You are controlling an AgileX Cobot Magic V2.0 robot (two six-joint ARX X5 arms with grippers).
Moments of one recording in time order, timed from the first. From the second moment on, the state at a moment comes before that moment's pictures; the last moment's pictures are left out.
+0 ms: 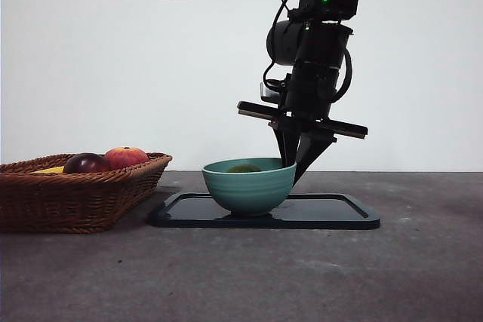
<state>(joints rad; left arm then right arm) -0.84 0.32 0.99 -1.04 -0.03 -0.15 0.47 2.14 1.80 -0.94 -0.15 0.36</state>
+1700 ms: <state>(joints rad) -0.84 0.32 0.99 -1.11 -0.03 -0.15 0.90 0.70 0.97 -1.06 0.23 0.41</state>
